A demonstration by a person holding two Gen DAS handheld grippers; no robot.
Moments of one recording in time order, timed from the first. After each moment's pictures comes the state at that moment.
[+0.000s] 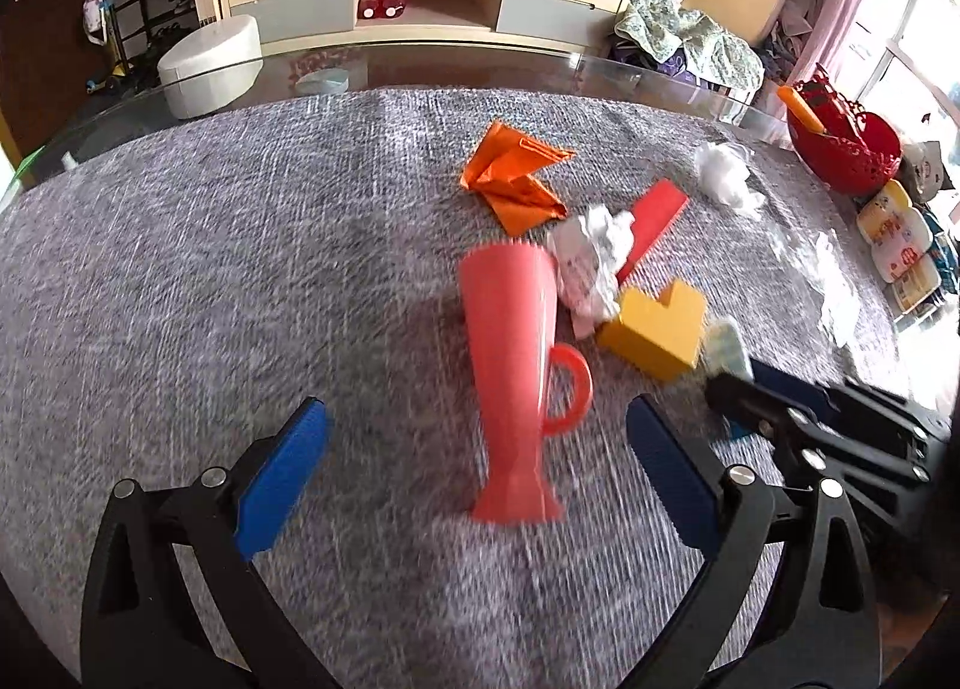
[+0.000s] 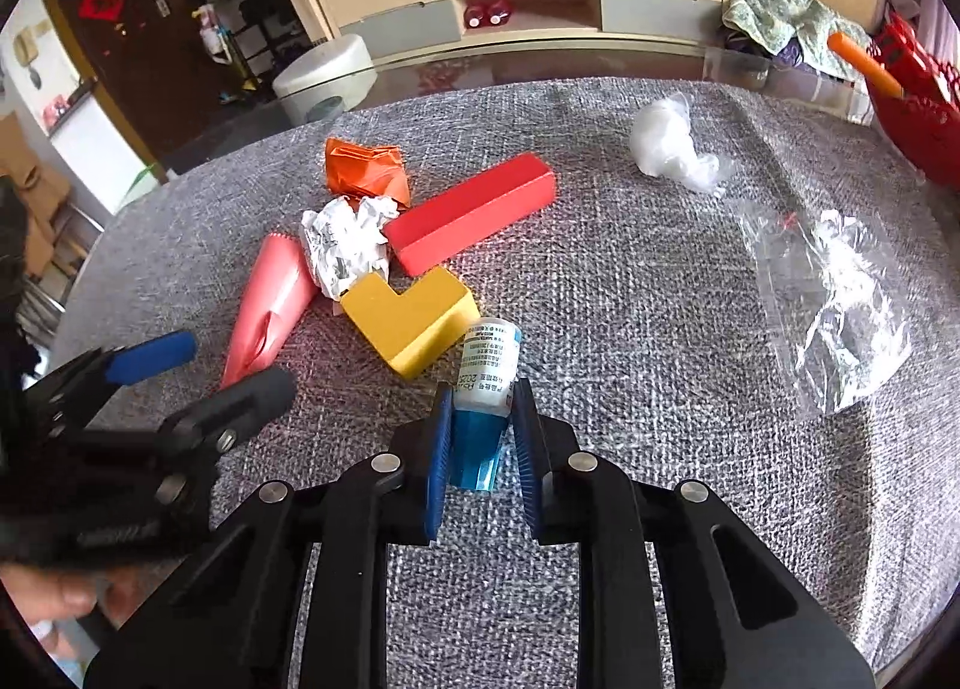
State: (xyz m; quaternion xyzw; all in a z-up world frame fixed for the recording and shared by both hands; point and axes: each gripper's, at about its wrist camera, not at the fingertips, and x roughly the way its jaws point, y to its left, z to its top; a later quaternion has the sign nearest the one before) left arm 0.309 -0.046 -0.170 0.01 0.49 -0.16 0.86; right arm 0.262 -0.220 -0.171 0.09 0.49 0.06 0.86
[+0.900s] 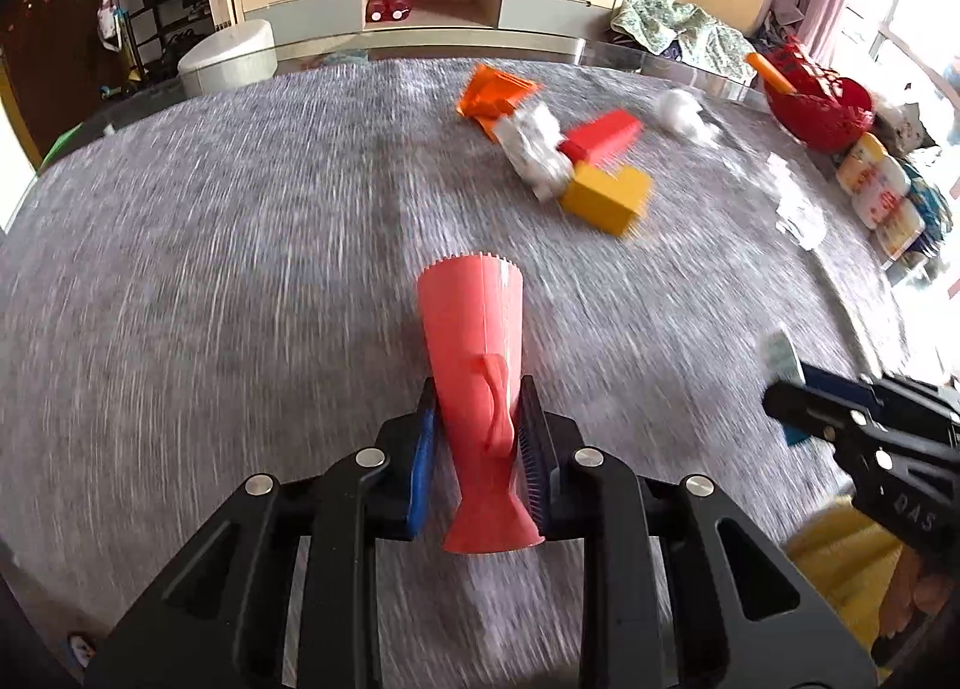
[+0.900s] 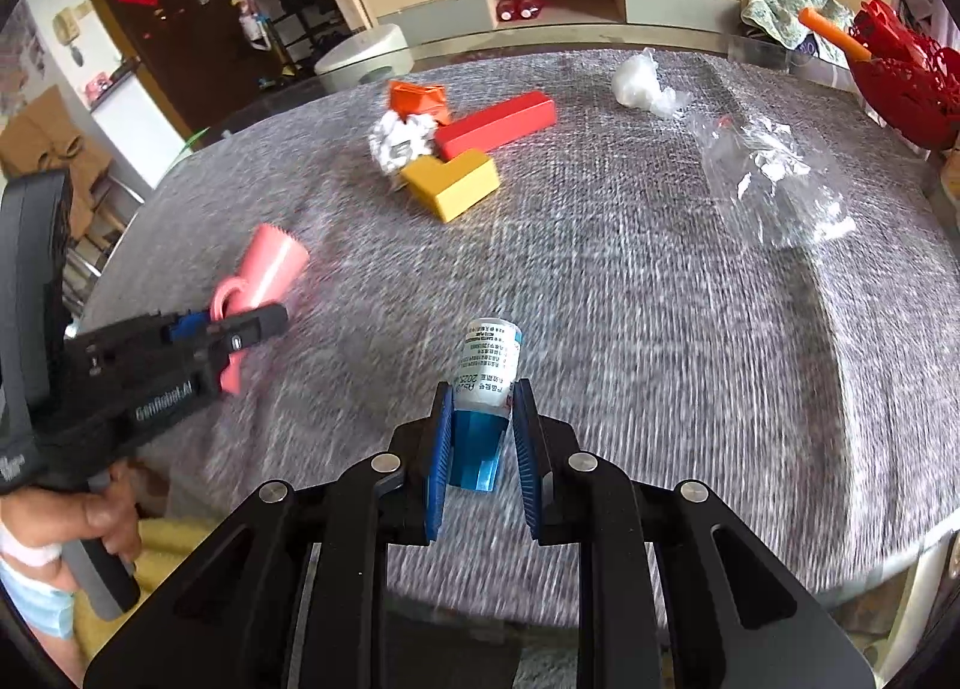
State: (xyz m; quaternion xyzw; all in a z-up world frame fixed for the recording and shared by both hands) left arm 0.209 -0.029 -0.165 0.02 0.49 -0.15 0.86; right arm 0.167 -0.222 -0.155 0.08 0.49 0.10 0.86
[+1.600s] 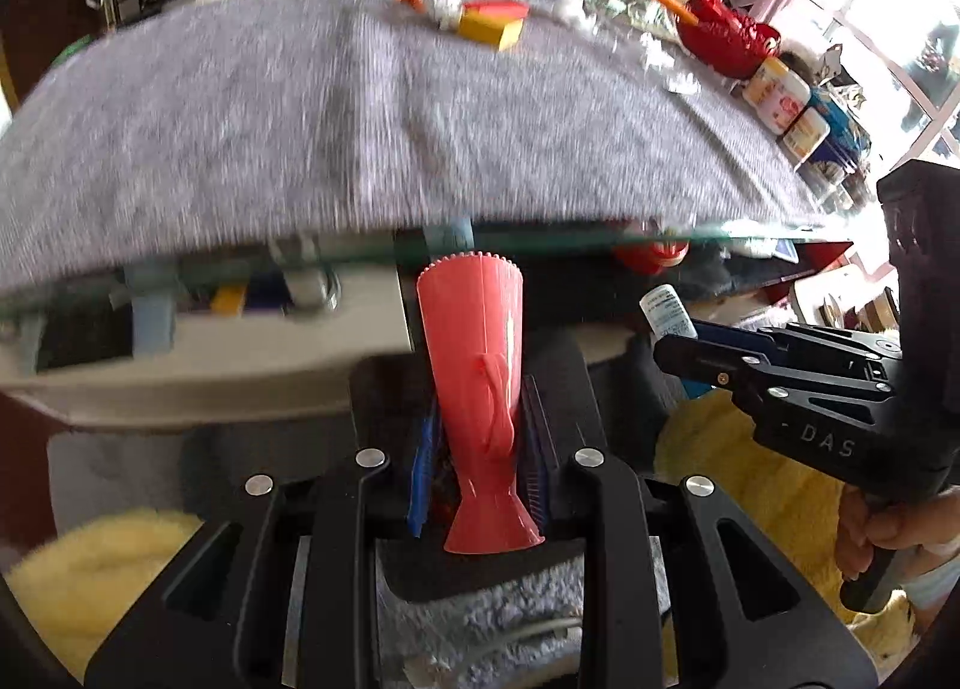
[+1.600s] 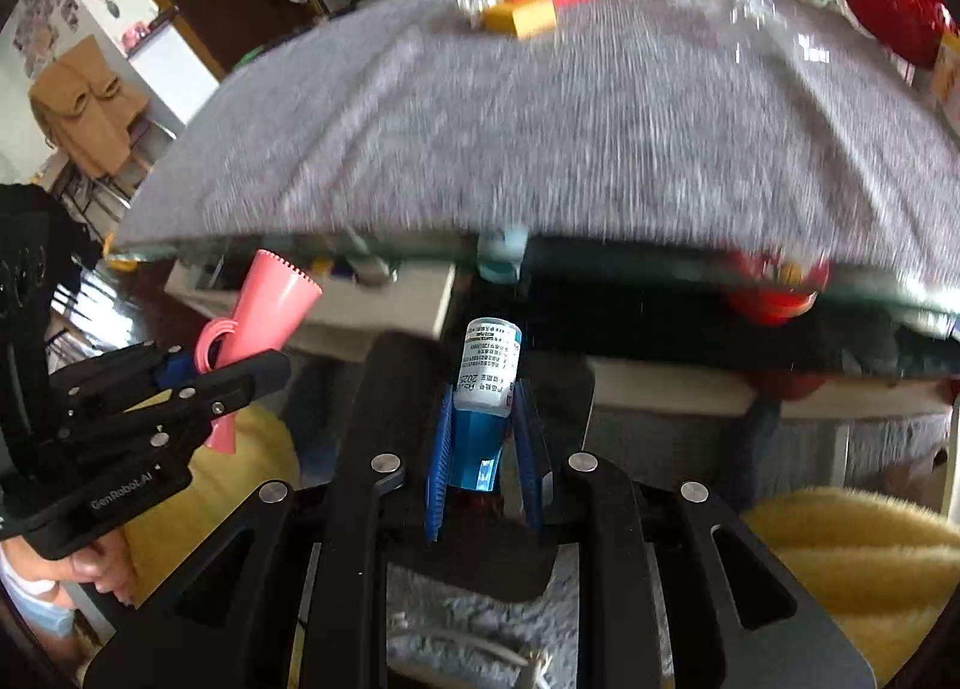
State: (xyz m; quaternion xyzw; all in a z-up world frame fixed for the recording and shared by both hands) left arm 0.047 -0.016 -0.193 -0.01 0.52 -0.20 0.83; right arm 0.045 -0.198 -0.200 0.08 0.54 0.13 0.83
